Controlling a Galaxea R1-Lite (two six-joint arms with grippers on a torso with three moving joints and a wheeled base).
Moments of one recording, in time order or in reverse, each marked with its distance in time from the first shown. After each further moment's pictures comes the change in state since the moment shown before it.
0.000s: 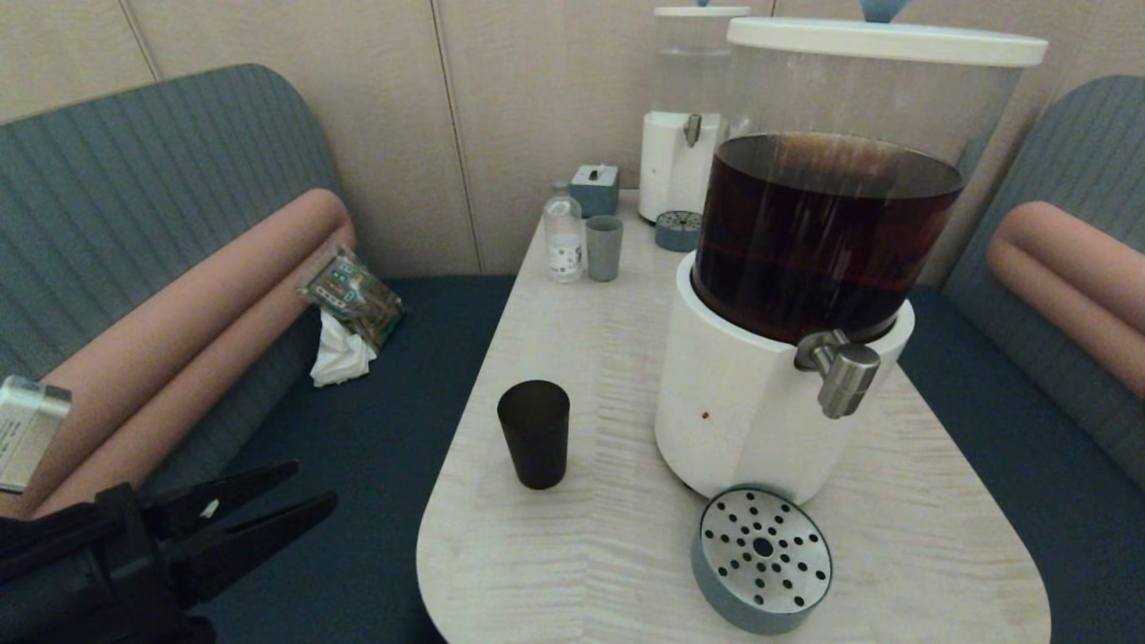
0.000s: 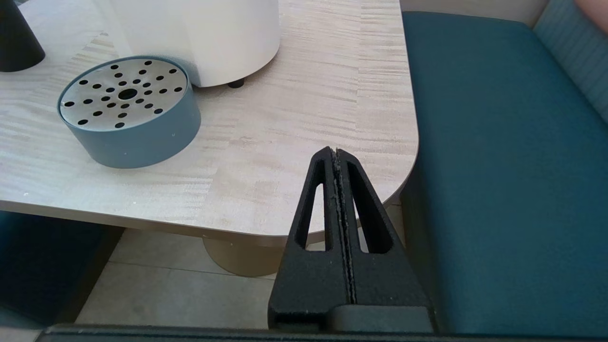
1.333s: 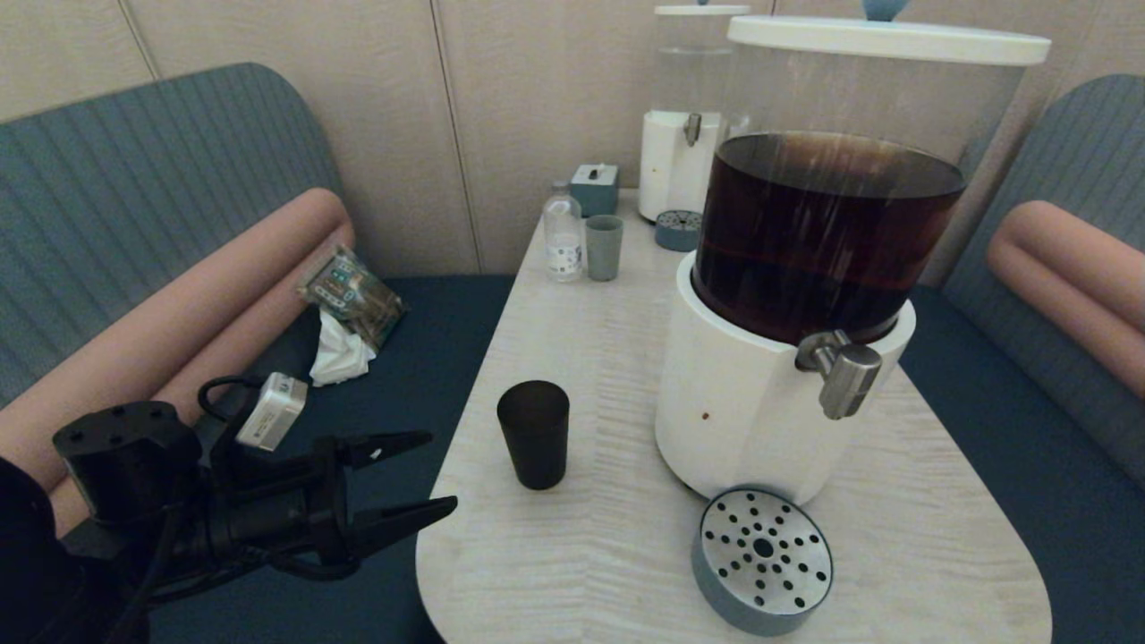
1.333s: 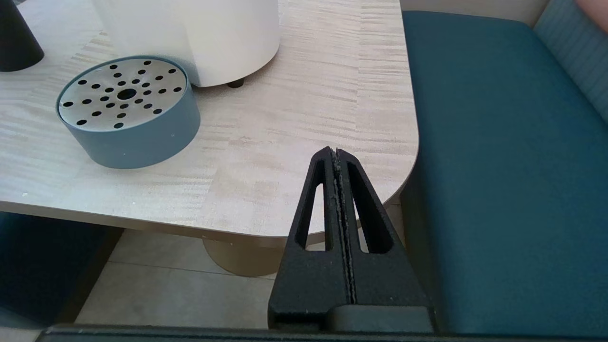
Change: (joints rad) left arm 0.010 0.811 -0.011 -0.826 -0.394 0.107; right arm 0.000 0.000 0.000 0.000 0.001 0.000
